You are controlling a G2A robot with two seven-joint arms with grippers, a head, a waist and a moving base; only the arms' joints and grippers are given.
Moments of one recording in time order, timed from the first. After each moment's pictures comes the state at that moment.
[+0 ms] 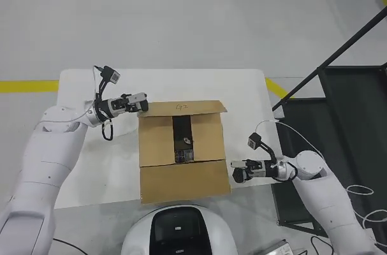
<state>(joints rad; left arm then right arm) 0.70 -1.17 -1.08 -0.94 -0.52 -0.57 -1.25 -1.43 -0.99 1.41 -1.38 0.41 -0.19 1.38</state>
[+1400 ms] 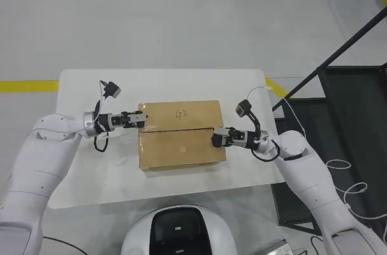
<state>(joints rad) 0.75 -1.07 -1.01 -1.03 -0.46 -0.56 -1.26 -1.16 -1.04 1.23 -1.36 0.43 -0.32 1.09</state>
